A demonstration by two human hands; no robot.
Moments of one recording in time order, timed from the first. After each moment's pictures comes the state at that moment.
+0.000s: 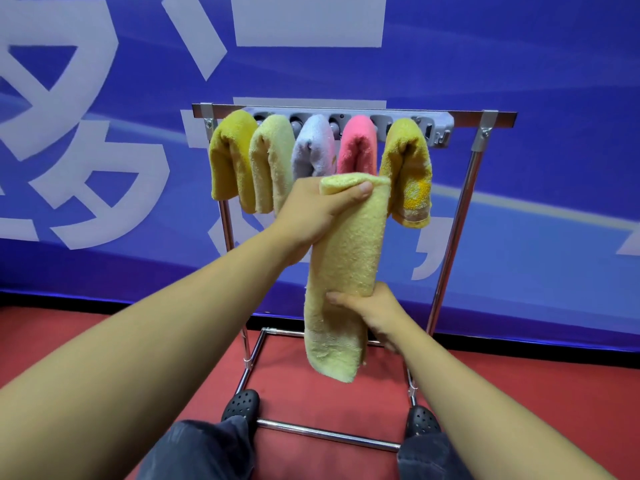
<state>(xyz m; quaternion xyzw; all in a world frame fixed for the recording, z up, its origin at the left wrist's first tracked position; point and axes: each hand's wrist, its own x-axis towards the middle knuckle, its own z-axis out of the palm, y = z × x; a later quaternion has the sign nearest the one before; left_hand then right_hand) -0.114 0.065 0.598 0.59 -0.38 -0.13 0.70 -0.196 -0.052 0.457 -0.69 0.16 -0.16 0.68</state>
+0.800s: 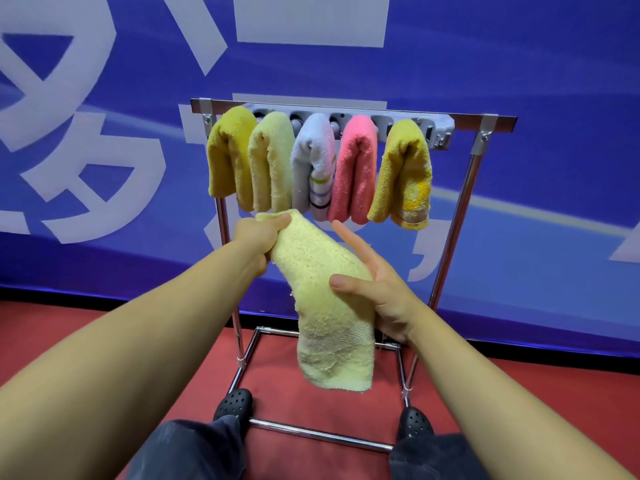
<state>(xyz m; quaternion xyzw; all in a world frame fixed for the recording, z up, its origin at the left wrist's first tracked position) -0.030 0.087 0.541 0.65 -0.03 -0.14 0.75 -0.223 -0.037 0.519 -0.66 -0.04 -0.10 0.74</state>
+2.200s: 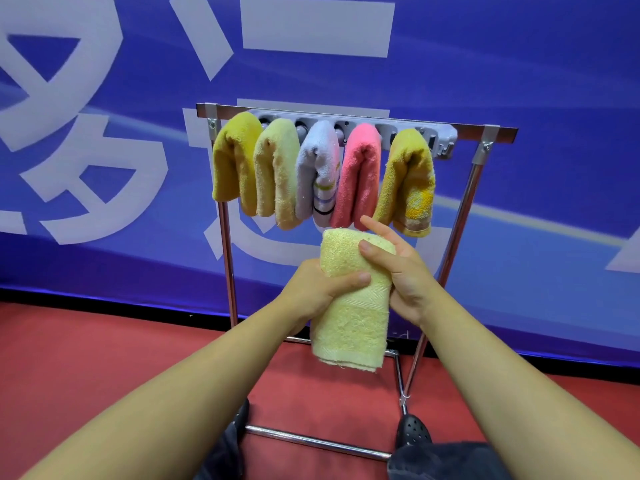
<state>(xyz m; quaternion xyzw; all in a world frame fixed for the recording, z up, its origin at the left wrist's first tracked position) -0.126 0.080 0.512 0.62 -0.31 -0.27 0.67 -0.207 -0.063 0.535 -0.57 0.04 -0.18 0.80</state>
